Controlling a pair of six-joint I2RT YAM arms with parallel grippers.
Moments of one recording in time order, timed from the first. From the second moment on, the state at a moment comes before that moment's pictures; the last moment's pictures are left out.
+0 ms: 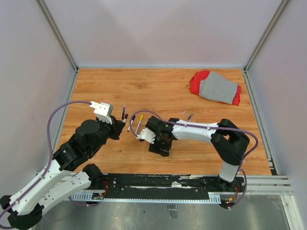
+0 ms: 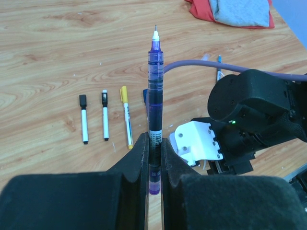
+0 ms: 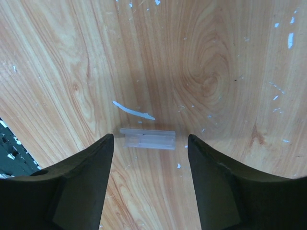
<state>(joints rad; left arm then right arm) -0.78 0.55 0.77 -0.51 -0.29 -0.32 1.02 1.79 1.14 -0.69 -0.13 -0.37</state>
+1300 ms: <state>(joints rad) -0.78 0.56 0.77 -0.51 -0.29 -0.32 1.02 1.38 0.94 -0.57 0.36 0.81</state>
